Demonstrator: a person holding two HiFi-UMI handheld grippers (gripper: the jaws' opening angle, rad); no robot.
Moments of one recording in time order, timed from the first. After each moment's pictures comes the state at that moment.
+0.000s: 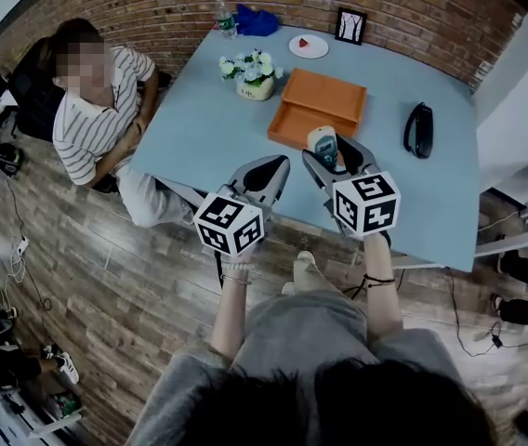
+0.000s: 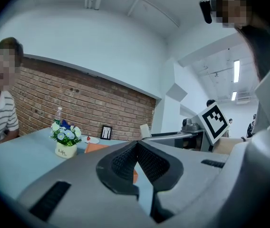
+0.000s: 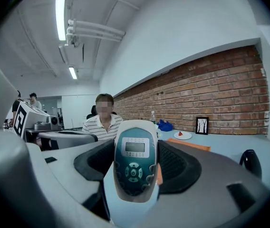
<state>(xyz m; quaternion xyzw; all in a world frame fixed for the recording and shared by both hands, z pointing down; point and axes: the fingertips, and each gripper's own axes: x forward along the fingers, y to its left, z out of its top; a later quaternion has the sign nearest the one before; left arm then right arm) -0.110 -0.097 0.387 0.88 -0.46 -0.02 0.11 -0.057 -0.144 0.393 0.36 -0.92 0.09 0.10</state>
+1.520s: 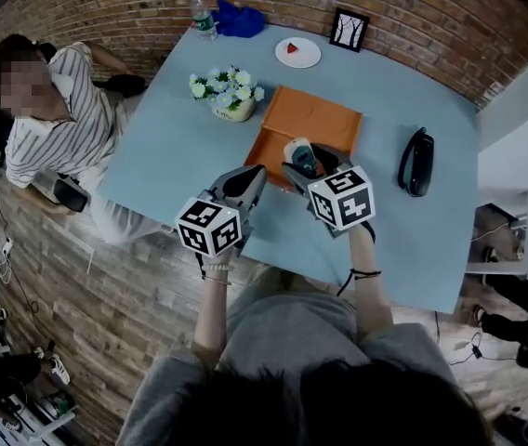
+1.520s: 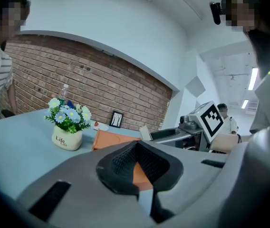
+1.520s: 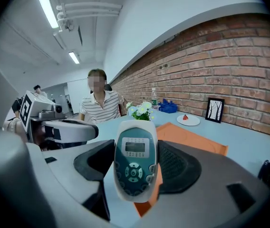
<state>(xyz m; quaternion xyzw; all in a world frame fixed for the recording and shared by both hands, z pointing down) -0.134 -0.234 0.463 0.86 -0.47 0.00 0.20 -0.080 -0.281 0.482 0.30 -0.92 0.13 0.22</state>
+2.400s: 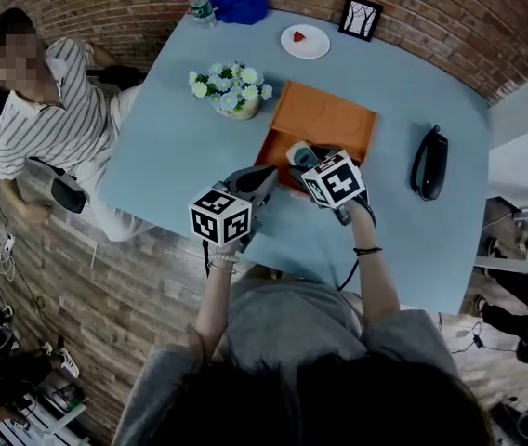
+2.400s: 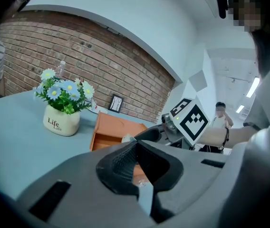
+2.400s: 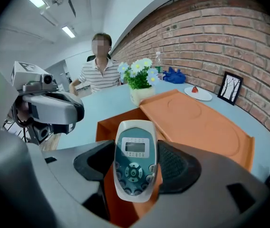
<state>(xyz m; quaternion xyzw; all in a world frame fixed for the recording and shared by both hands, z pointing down) -0.136 -0.274 0.514 0.87 -0.41 0.05 0.27 -0.099 -0.322 0.581 0.24 -0.87 0.16 0.39</state>
